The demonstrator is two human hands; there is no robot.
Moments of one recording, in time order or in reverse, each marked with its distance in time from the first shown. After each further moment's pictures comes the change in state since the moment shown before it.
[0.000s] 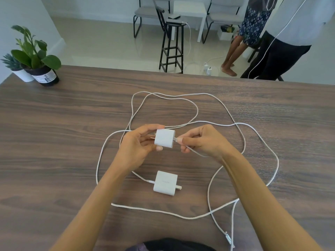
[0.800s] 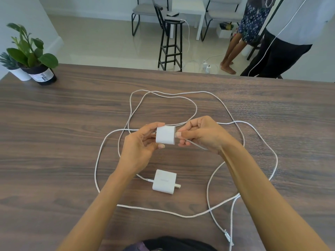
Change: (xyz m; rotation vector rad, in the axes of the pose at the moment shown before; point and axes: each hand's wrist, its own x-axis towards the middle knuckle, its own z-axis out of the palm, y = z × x) left_hand -0.005 0.000 0.017 0.093 0.119 0.063; right_hand 0.009 -0.008 -0.006 0.161 -0.054 -0.047
